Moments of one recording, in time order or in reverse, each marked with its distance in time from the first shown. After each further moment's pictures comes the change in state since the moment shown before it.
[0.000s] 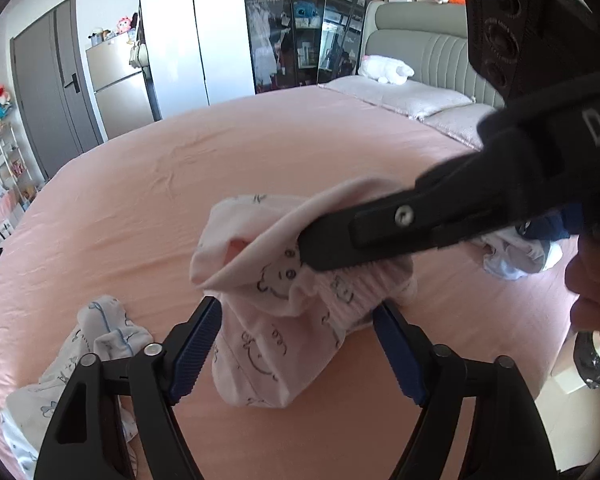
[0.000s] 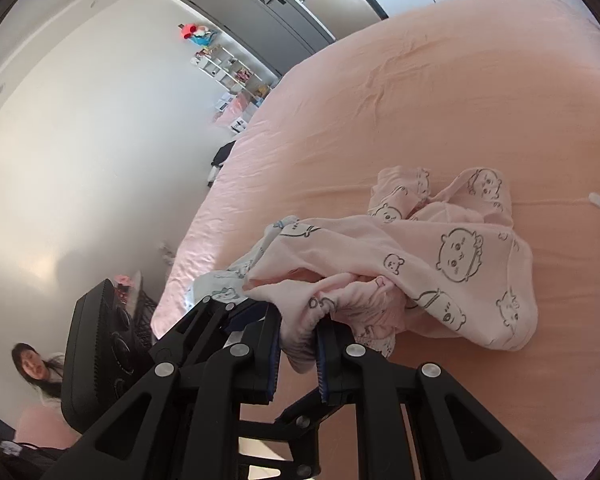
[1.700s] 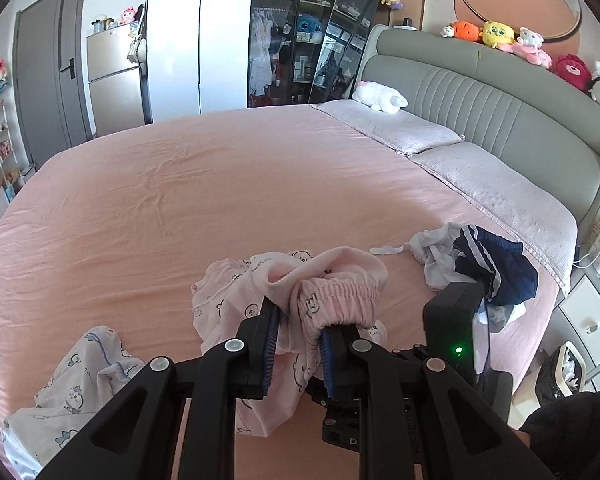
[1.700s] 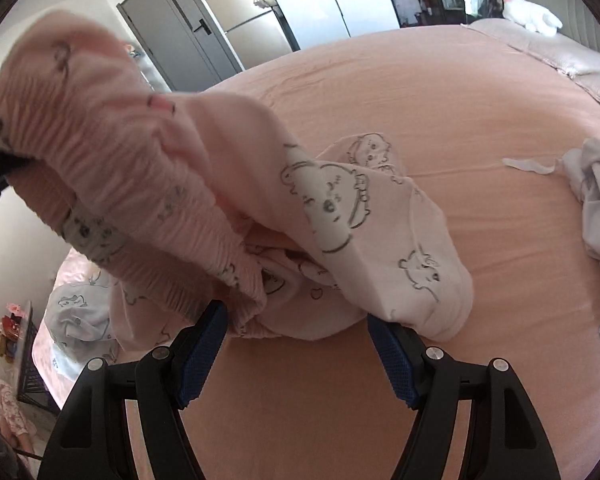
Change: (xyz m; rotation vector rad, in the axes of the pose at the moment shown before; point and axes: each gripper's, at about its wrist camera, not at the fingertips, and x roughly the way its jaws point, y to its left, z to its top) left arm -0.024 0.021 0.047 -0.077 -0.021 -0.084; right arm 0.067 -0.049 -0.044 -0.005 -0.187 -0.420
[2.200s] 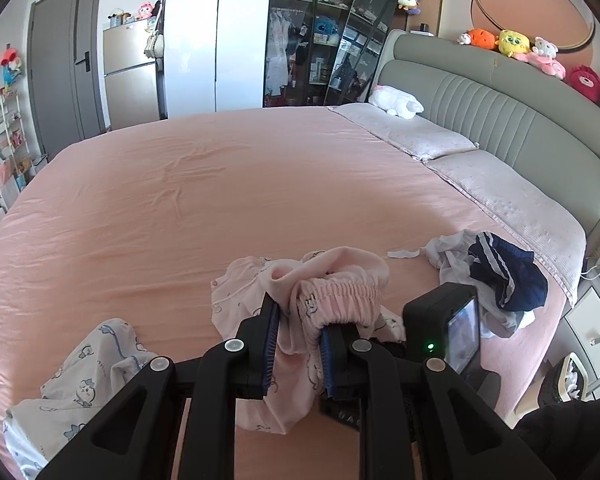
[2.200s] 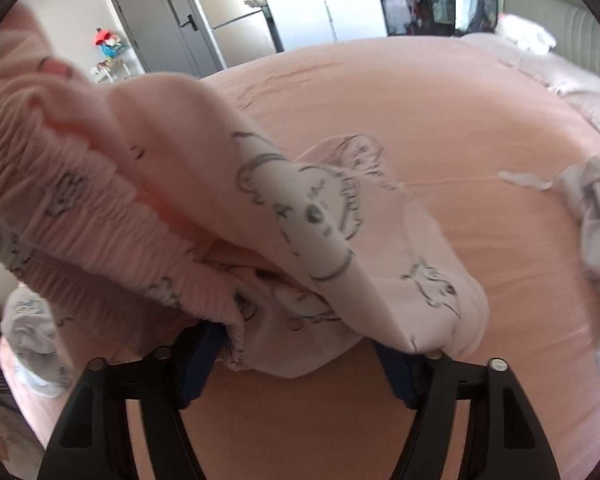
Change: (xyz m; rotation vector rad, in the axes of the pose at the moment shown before) left arm -0.004 0.018 -0.005 -0.044 -0.007 0.050; right arm 0.034 -0.001 0.015 -0.031 -0.013 -0.138
